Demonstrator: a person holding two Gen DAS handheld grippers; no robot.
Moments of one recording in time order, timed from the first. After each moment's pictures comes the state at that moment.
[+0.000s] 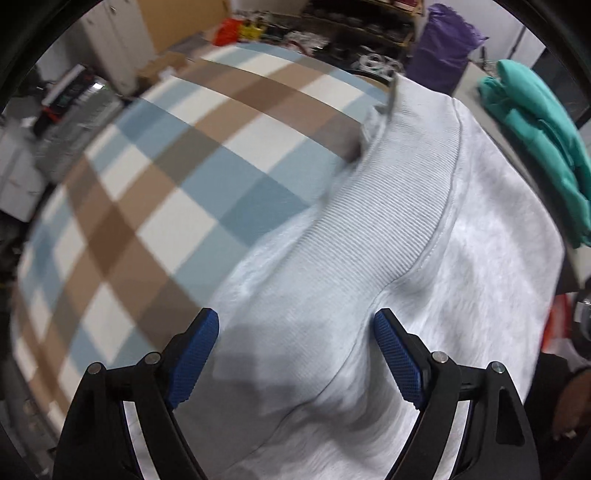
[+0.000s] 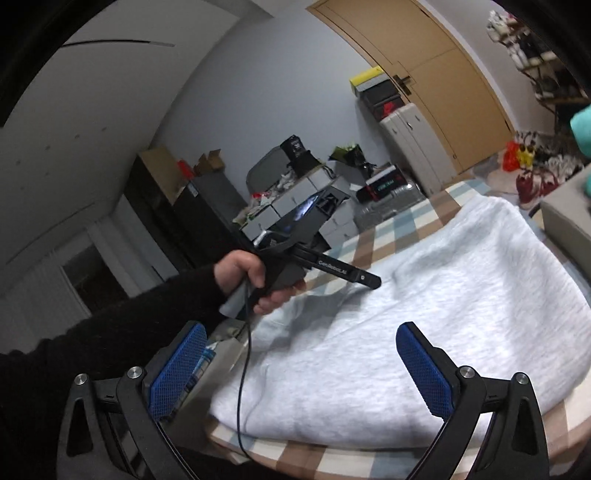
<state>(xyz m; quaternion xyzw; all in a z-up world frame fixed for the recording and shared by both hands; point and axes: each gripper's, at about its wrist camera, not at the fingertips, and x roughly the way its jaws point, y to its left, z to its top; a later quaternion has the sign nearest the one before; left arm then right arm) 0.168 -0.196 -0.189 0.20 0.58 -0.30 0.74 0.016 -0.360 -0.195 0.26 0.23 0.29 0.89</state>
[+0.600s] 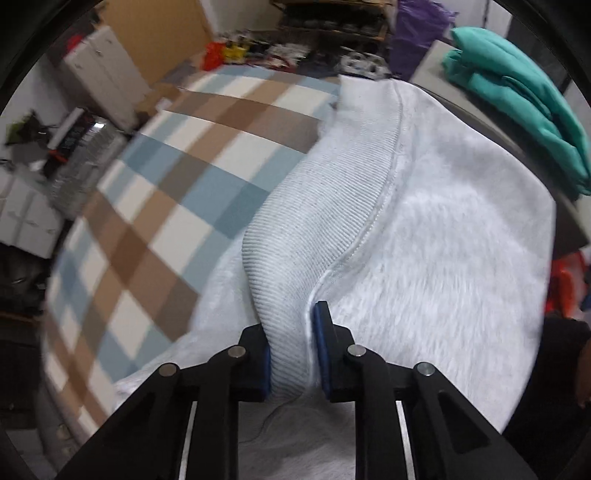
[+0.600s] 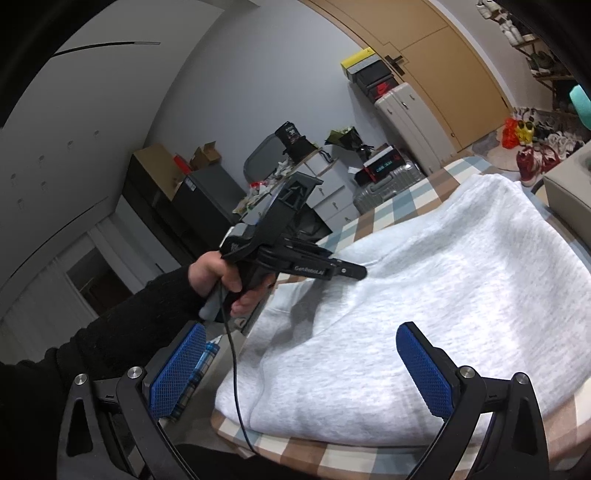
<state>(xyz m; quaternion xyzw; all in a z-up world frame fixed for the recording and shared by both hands) 0.102 -0.216 -0.153 0.28 0.51 -0.27 0.77 0.005 -0.360 -0.200 0.27 0.25 0.29 0.88</state>
